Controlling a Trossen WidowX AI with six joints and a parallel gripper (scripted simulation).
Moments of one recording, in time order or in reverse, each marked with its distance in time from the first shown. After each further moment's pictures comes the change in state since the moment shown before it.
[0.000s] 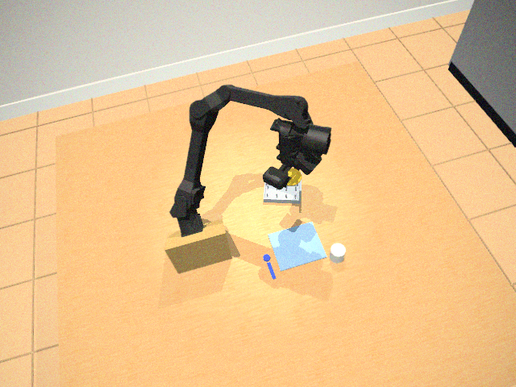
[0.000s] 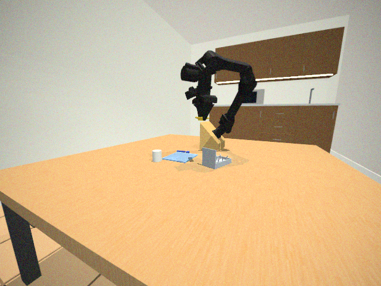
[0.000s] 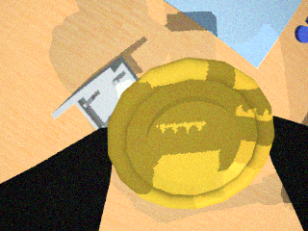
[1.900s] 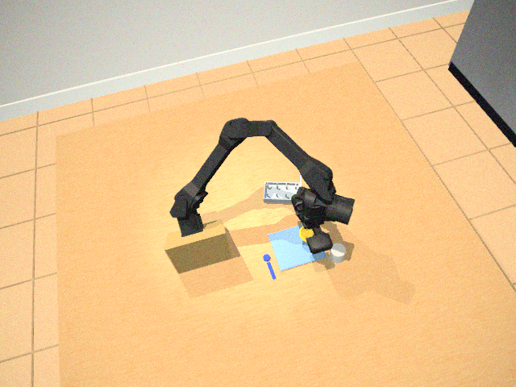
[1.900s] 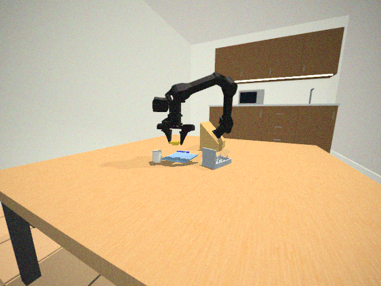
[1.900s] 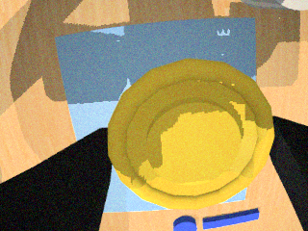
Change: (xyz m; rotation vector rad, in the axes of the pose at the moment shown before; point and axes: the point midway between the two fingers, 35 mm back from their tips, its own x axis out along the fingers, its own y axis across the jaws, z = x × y) arm 0.126 -0.066 0.109 -0.892 0.029 0.031
